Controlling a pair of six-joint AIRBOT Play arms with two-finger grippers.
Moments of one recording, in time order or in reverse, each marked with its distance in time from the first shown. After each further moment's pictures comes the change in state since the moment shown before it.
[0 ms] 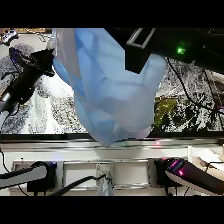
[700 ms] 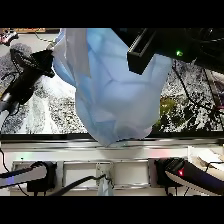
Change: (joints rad) left arm 0.005 -0.009 0.000 -0.005 -0.014 -0.018; right arm 0.000 0.001 0.000 -0.195 0.026 -0.116
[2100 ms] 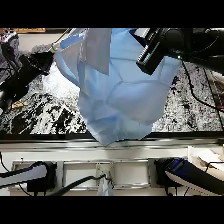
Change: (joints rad) left arm 0.068 -0.003 0.066 0.198 0.117 0.146; right arm 0.001 0.000 0.000 -0.325 0.110 -0.085
